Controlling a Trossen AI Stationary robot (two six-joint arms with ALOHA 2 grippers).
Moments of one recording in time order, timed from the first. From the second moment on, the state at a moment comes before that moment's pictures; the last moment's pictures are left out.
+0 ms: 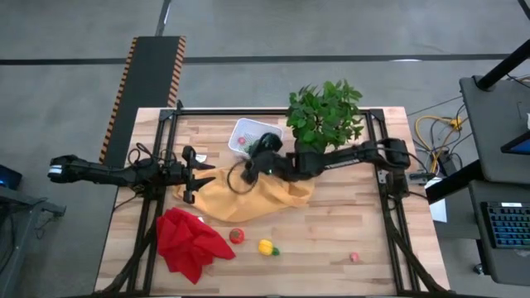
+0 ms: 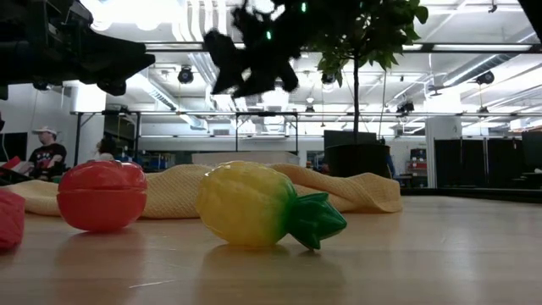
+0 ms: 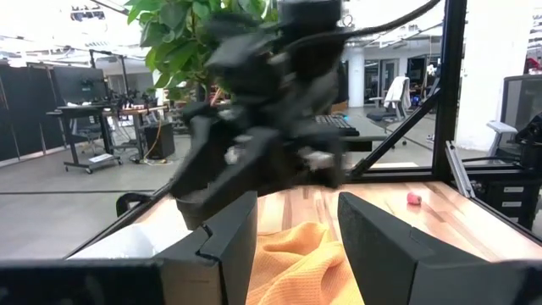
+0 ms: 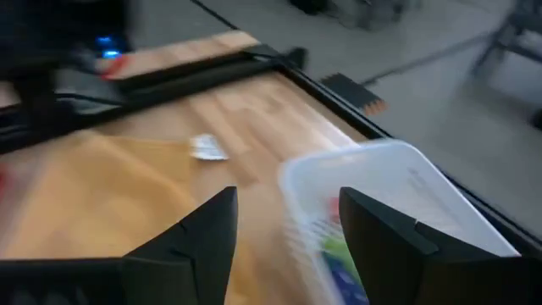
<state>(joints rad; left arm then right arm) -0.06 0.43 0.01 0.51 -0.14 0.06 0.03 1.96 1.45 0.00 0.59 0.24</state>
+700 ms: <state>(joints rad) -0.06 0.43 0.01 0.51 -0.13 0.06 0.50 1.75 1.53 -0.63 0.60 0.57</state>
